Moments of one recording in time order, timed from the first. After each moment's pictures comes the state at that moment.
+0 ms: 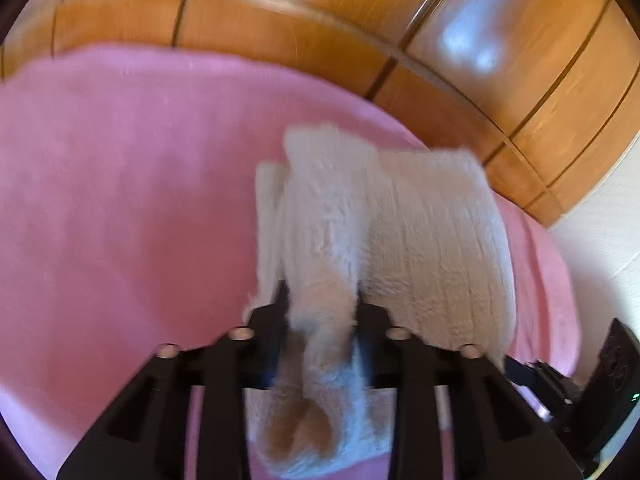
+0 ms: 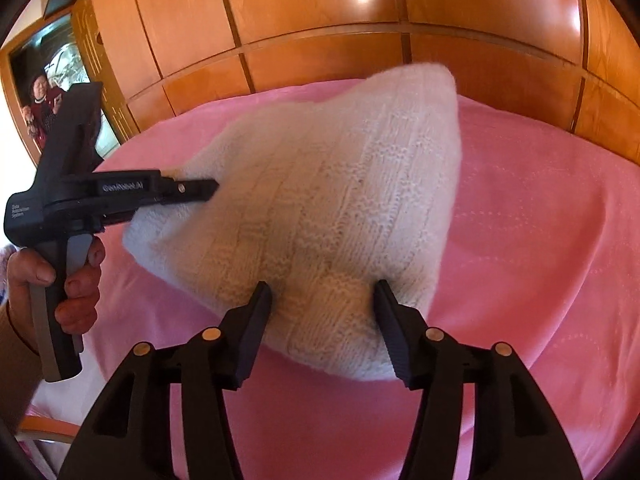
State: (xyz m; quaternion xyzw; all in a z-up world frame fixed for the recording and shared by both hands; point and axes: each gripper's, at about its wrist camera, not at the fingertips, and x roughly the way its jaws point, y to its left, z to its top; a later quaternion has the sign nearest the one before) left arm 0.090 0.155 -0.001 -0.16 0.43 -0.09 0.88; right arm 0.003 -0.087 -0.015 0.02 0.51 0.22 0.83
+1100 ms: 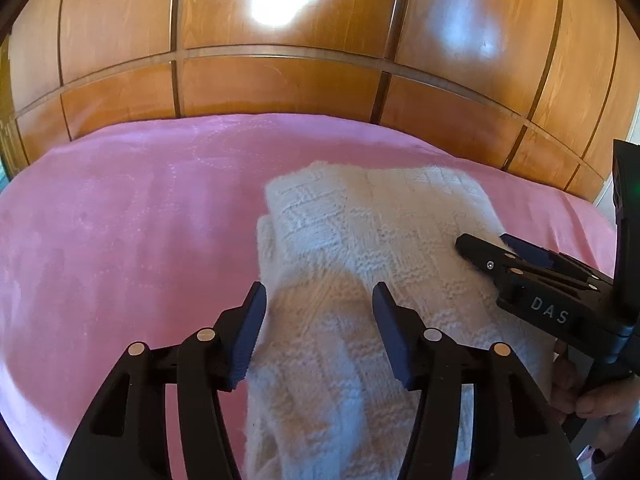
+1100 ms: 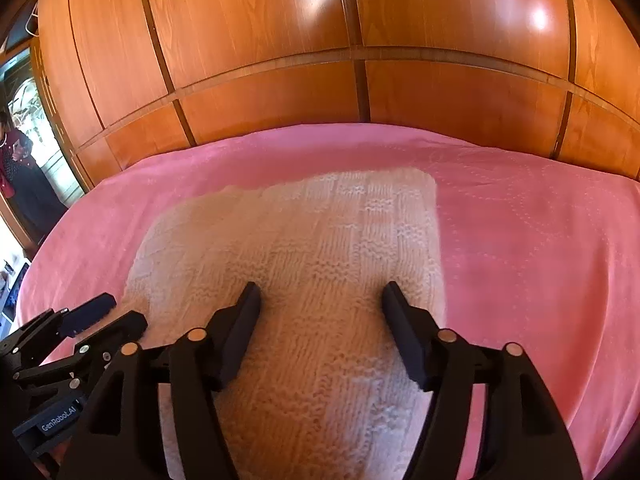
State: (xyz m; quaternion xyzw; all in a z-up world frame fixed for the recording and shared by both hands) left arm 0.103 0.108 0.000 -0.06 0.39 -0.04 0.92; right arm 0.103 -0.081 -0.024 0.04 0.48 0.15 0.86
